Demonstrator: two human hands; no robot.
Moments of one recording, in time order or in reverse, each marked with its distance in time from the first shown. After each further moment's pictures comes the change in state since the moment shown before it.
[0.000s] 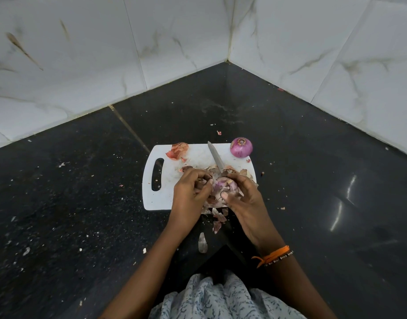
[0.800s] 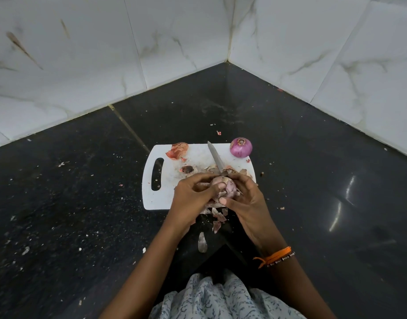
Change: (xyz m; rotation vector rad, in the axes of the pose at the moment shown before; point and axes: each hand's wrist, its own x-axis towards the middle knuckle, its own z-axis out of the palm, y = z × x) left_hand 0.000 0.011 -0.002 -0.415 -0.115 -0.371; right_hand -0.001 -0.001 -0.003 0.025 -0.039 0.007
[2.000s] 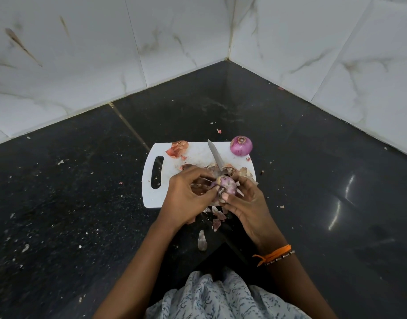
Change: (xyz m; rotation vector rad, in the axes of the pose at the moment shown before) left_hand -0.002 0.005 -0.015 0.460 0.015 0.446; right_hand -0.004 -0.006 0.005 0.105 0.014 0.063
